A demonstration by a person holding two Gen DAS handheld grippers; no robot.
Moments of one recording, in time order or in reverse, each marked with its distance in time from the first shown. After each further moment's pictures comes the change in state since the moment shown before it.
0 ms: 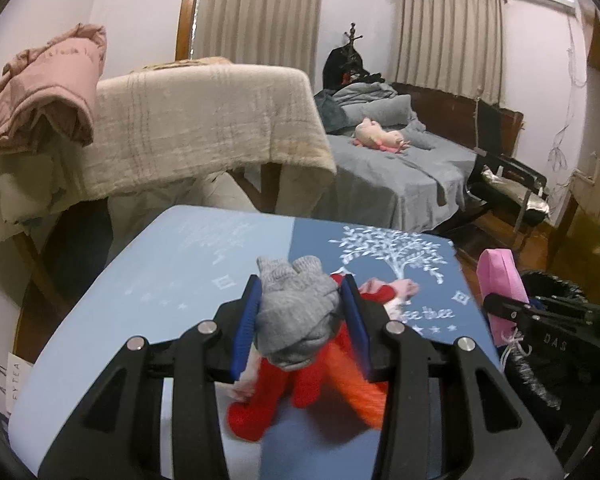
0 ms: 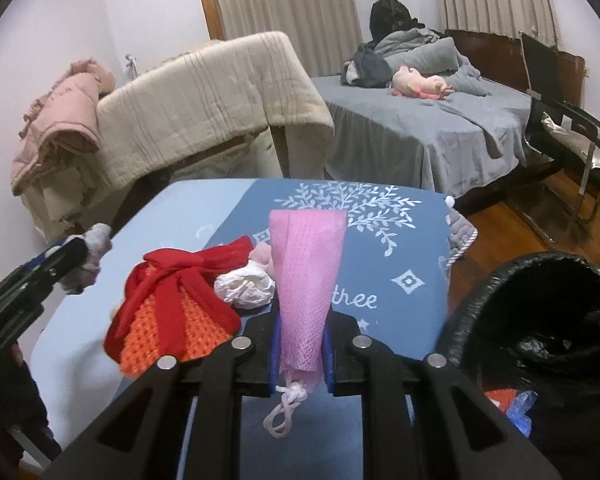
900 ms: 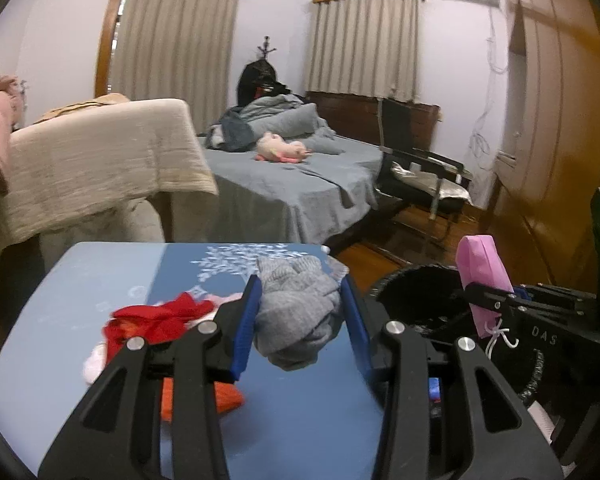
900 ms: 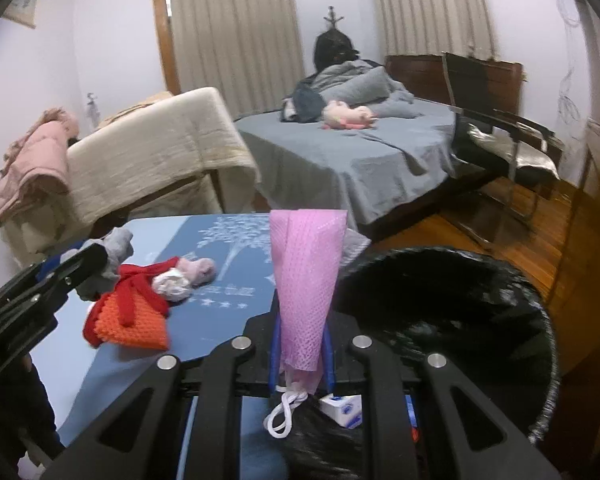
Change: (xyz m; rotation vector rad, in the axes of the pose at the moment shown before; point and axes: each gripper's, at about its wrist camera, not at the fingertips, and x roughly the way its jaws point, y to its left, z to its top) left arm -0.036 -0.143 -0.009 0.133 -0.041 -0.272; right arm -0.121 -0.089 -0.029 0.083 -0.124 -0.173
